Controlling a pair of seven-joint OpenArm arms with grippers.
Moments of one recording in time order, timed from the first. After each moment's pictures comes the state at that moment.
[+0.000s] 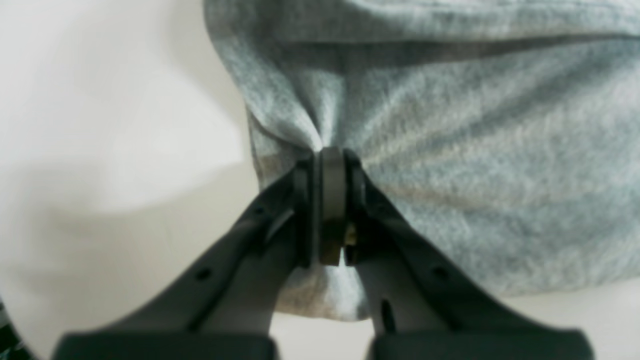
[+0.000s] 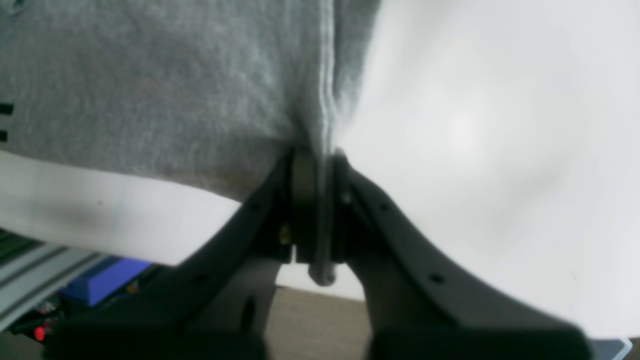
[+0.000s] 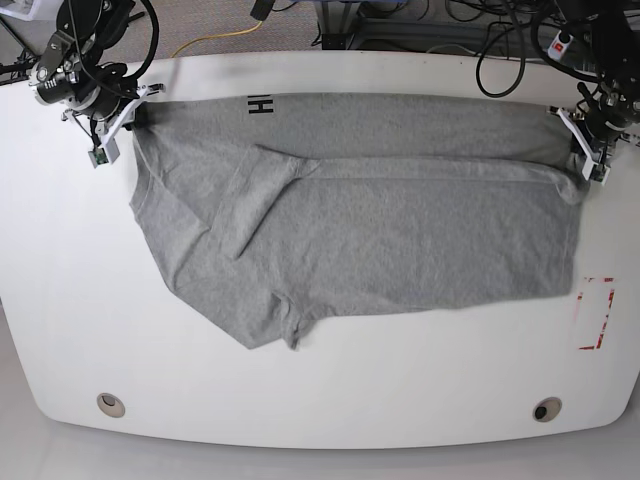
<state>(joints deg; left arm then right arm) 17.3 -19.7 -35.6 88.4 -2.7 -43.3 43.1 -18.8 9.7 38.8 104.8 28.7 41.1 -75.5</state>
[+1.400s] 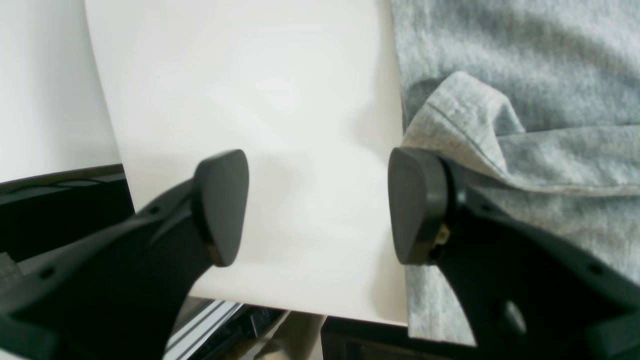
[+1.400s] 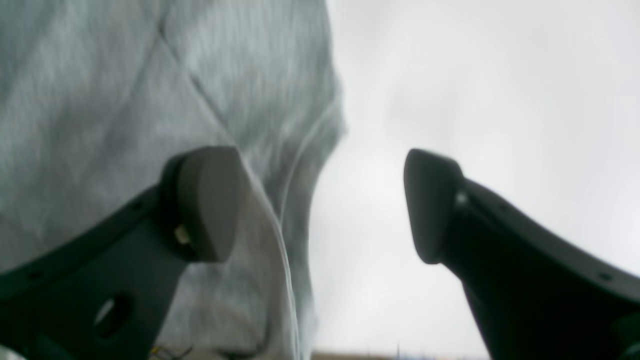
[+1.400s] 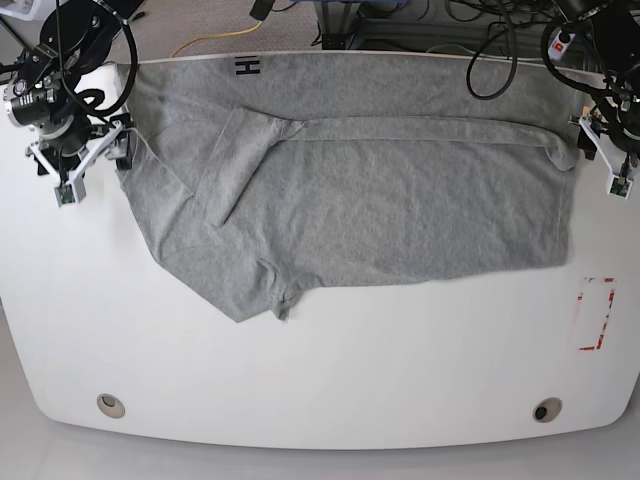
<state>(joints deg) 13.9 -18.3 -40.2 102.6 -1.3 -43.0 55.5 -7.7 11.2 41.0 110.4 27.1 41.0 -76.4</state>
